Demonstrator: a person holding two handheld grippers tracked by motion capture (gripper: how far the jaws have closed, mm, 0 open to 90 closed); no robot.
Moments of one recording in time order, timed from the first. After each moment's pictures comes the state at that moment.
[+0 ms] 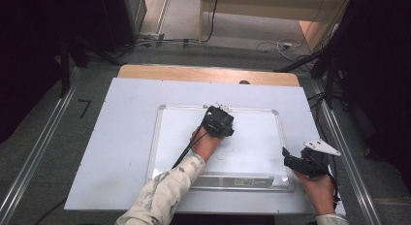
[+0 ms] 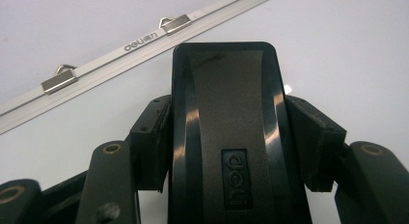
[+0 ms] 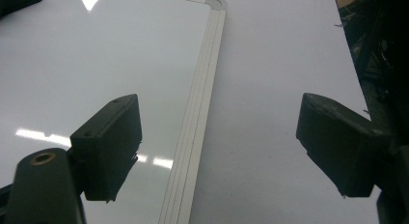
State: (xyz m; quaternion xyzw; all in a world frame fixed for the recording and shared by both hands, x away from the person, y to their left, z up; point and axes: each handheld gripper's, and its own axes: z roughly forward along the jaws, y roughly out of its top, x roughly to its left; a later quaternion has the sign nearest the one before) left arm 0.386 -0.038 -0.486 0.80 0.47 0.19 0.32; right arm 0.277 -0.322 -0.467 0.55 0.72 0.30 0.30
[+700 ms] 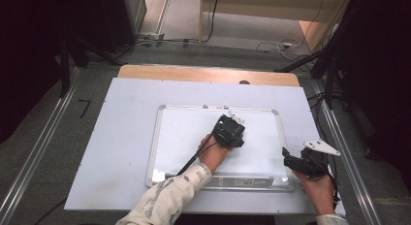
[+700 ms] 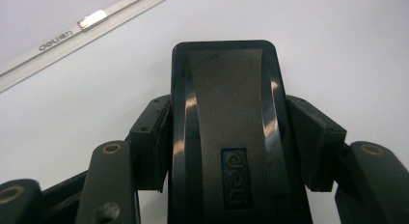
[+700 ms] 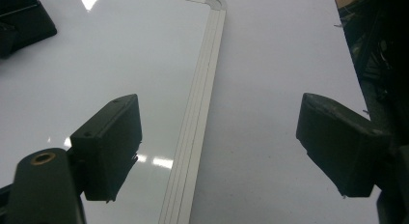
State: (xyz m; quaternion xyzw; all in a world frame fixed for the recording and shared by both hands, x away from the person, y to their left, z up) left arm 0.356 -0.068 -0.487 0.82 0.43 0.18 0.32; right arm 0.277 -0.322 -0.467 0.55 0.72 0.30 0.30
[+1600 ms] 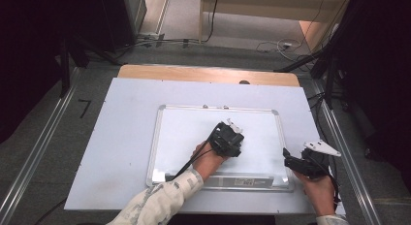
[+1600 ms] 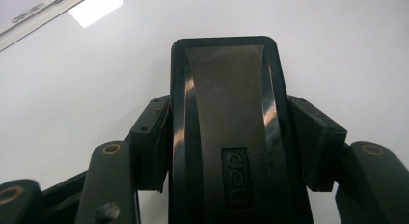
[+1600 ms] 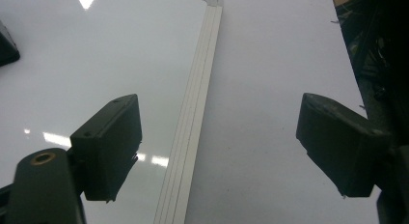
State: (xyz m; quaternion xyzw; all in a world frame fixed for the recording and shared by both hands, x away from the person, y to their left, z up) left arm 0.335 -0.049 -0.486 0.85 0.40 0.16 0.32; right arm 0.275 -0.324 -0.468 0.55 0.72 0.30 0.30
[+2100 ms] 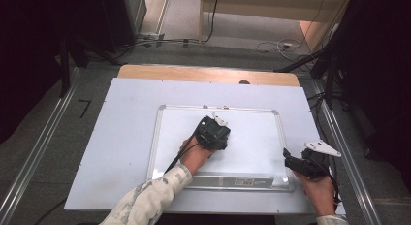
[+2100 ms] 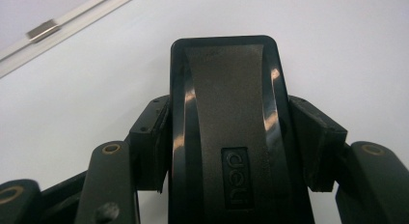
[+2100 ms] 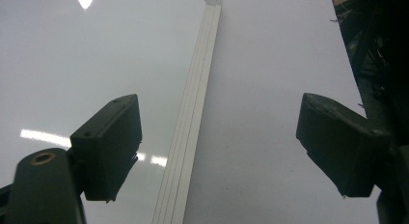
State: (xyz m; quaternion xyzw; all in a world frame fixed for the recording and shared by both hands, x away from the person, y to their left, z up) left arm 0.351 -0.009 -0.487 0.83 0.43 0.17 0.31; right arm 0.275 -0.324 -0.468 0.55 0.72 0.30 0.31
